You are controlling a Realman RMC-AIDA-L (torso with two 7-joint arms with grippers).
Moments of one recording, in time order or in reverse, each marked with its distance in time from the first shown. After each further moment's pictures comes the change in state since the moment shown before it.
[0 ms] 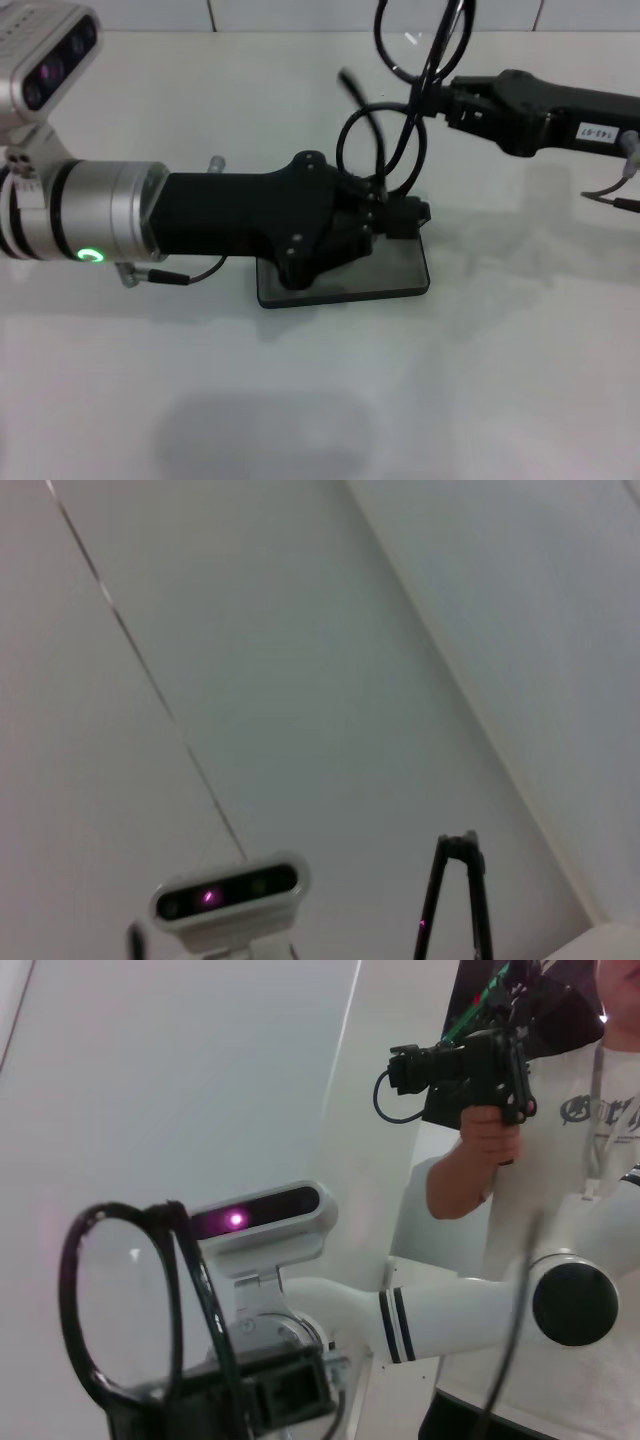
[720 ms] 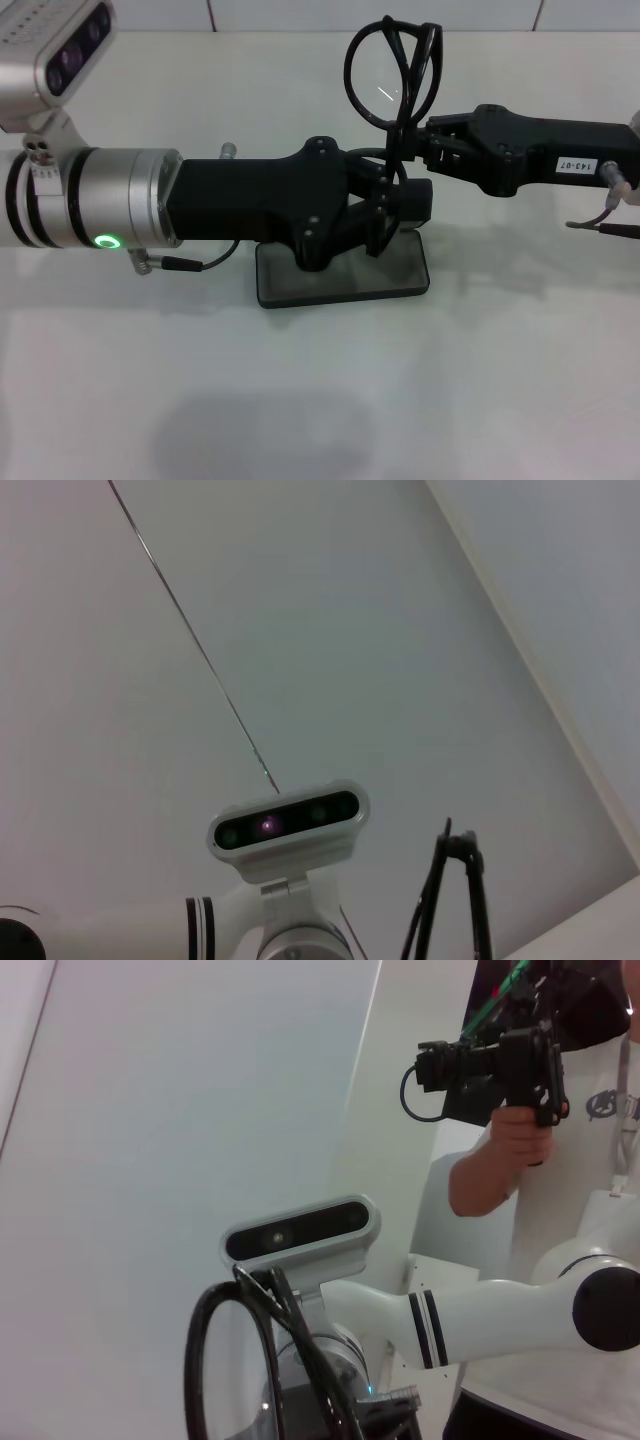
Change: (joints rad) left arm -0.018 -0.006 0.000 -0.002 -0.005 -0.045 -0.004; right arm 0.002 0.002 -0.083 -0.001 0.005 -0.011 0.001
